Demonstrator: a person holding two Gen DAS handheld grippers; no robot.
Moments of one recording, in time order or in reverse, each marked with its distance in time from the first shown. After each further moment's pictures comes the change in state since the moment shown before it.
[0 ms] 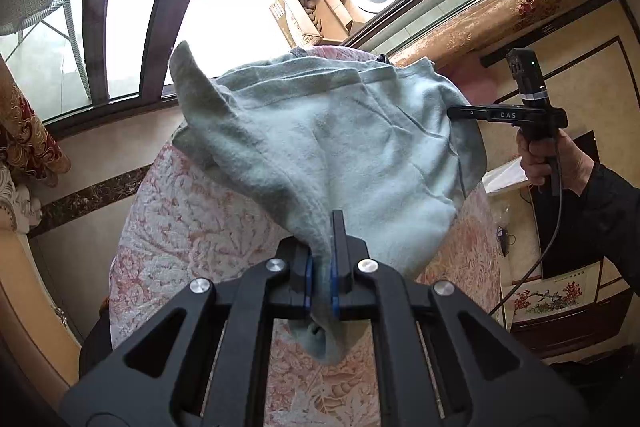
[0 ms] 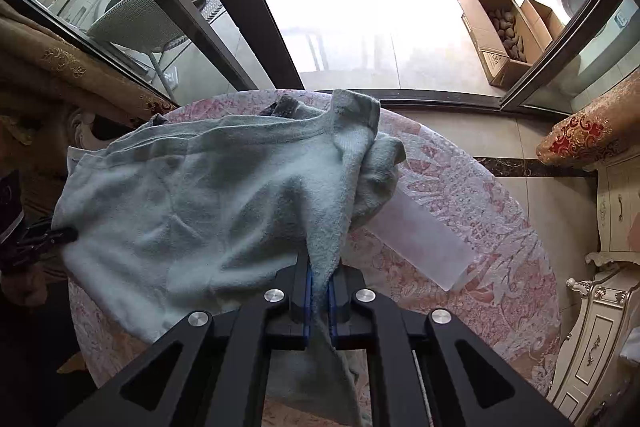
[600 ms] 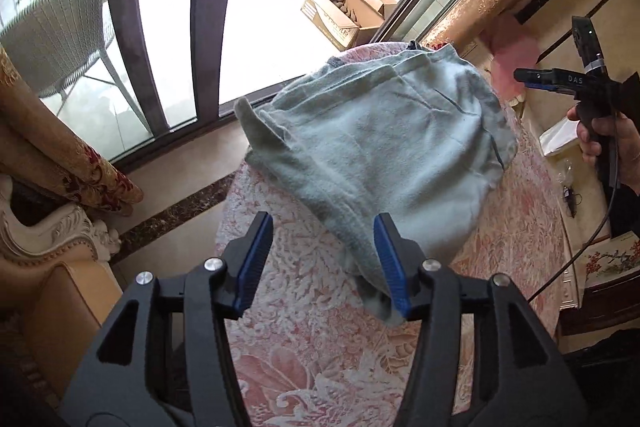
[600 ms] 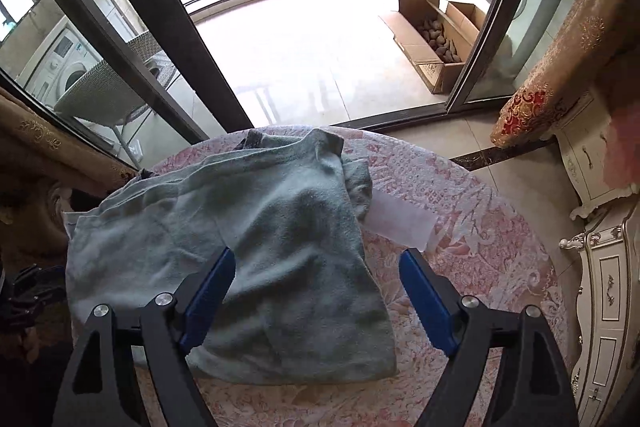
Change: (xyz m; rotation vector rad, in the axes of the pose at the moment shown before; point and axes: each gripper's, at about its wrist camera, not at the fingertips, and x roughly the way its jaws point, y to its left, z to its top) left arm -0.051 -0.026 0.007 0.199 0.037 0.283; right arm -0.058 0.011 -0.039 0.248 -0.222 -0.121
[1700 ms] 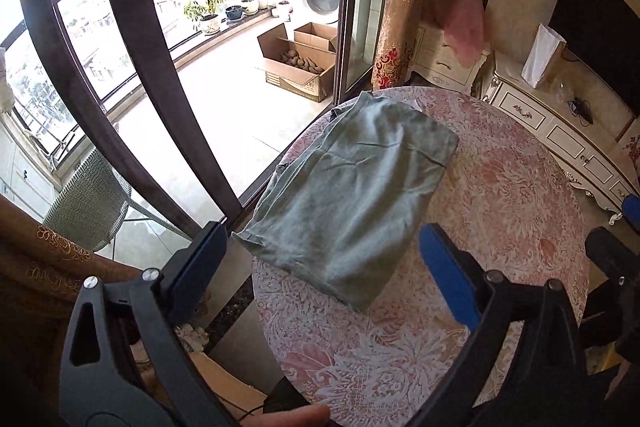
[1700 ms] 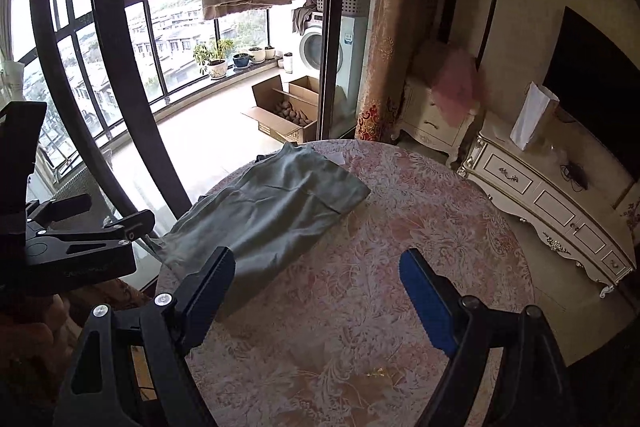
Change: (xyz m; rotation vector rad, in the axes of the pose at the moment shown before) left arm -0.123 -0.109 0.026 0.428 -0.142 0.107; right arm -0.226 0.241 -0.211 0.462 -0.376 -0.416
